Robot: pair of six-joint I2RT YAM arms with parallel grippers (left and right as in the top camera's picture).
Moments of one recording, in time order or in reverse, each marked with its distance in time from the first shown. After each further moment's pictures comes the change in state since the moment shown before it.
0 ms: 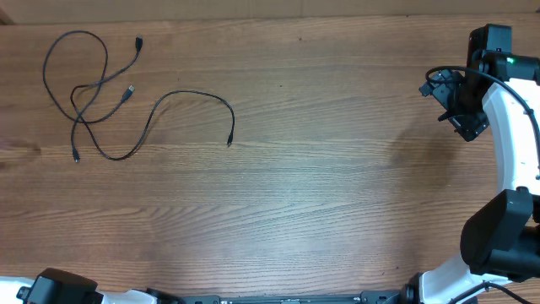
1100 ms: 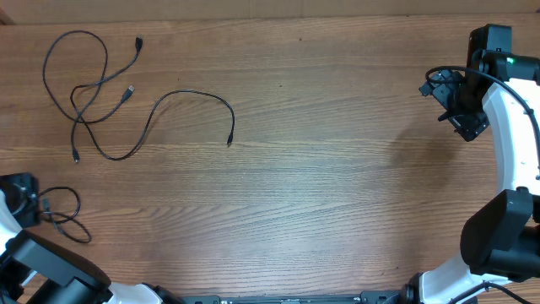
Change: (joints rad) left arm -0.336 -0.001 -0.865 0.356 -0.988 -0.534; right arm 0.000 0.000 0.000 0.000 0.000 -0.001
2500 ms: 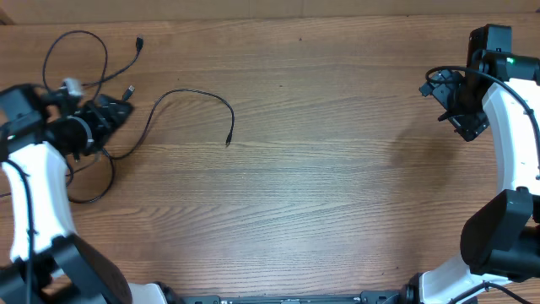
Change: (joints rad) left arm -0.415 -0.108 -0.024 0.198 0.717 0.654; right arm 0.000 0.000 0.000 -0.001 0.000 0.000
